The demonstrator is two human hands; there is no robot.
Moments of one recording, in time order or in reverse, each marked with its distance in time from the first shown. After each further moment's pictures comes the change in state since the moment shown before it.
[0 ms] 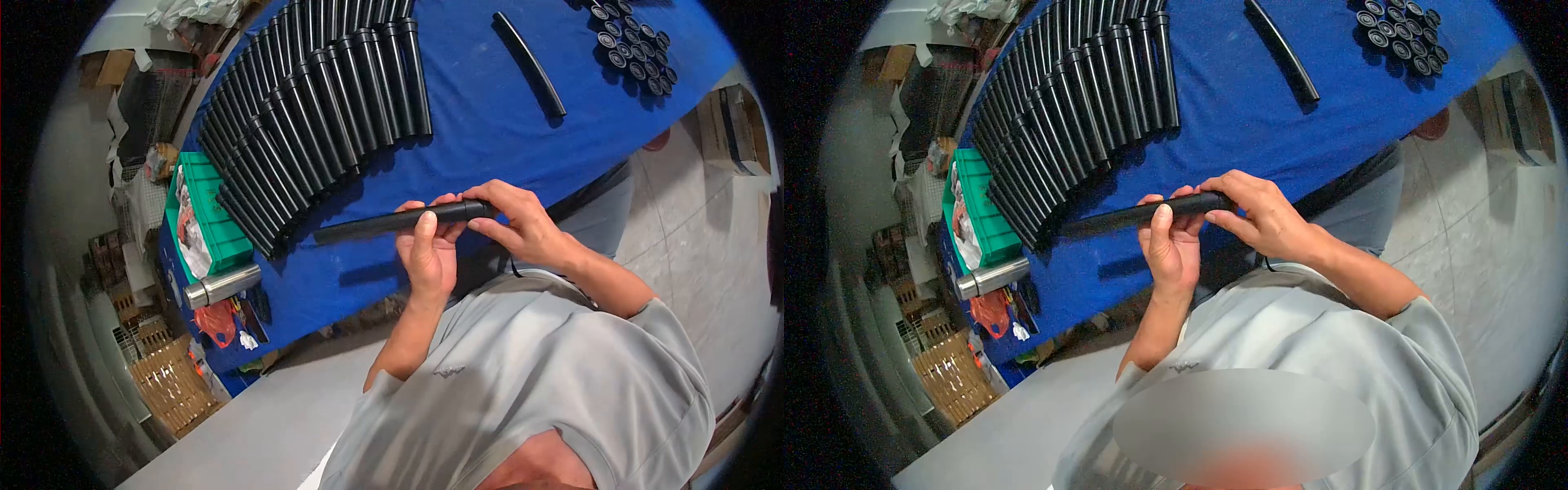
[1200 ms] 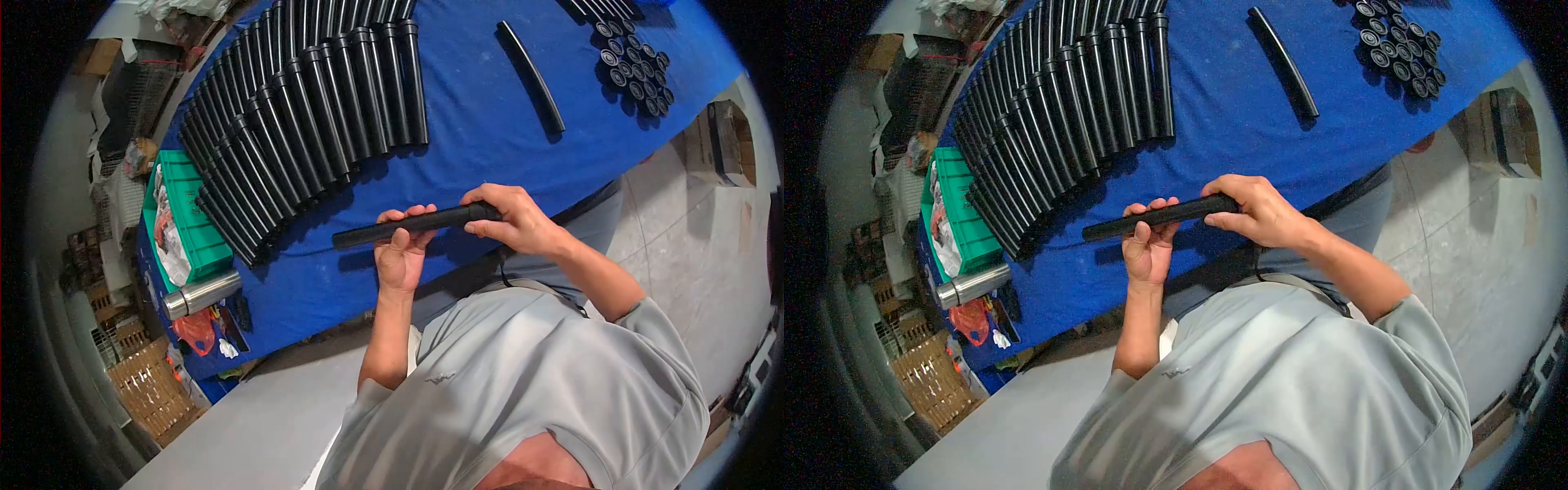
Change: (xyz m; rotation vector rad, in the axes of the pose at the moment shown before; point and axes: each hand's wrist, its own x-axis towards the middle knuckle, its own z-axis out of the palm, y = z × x) left_hand 0.037 0.002 -0.076 -0.209 -0.219 -0.134; right_hand 0.024 0.028 -0.011 0.016 -0.143 0.127
